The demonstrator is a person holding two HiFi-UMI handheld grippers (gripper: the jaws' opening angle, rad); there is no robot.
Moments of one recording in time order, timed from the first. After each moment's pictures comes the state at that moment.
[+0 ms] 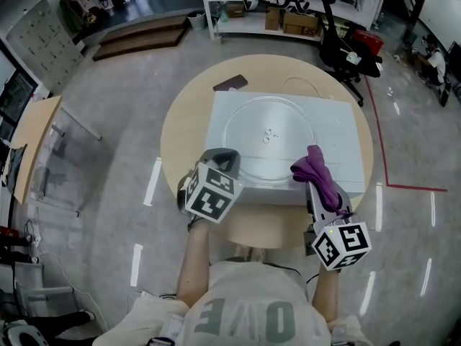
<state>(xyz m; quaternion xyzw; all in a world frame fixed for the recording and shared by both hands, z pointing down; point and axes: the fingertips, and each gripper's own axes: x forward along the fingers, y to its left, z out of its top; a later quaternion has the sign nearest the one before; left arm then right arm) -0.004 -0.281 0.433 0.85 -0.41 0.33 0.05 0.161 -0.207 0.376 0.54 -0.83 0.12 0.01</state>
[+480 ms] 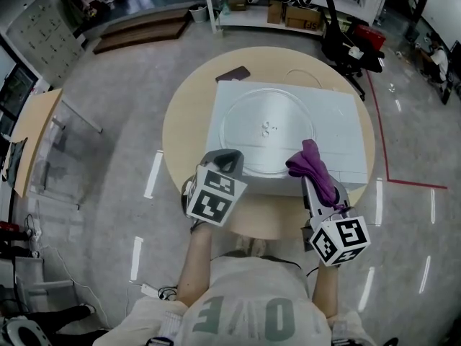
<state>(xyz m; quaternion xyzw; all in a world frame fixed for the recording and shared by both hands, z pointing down) -0.007 -0.251 0.434 0.85 -0.43 0.30 0.09 0.141 -0.193 0.377 0.53 -0.84 0.12 0.02</state>
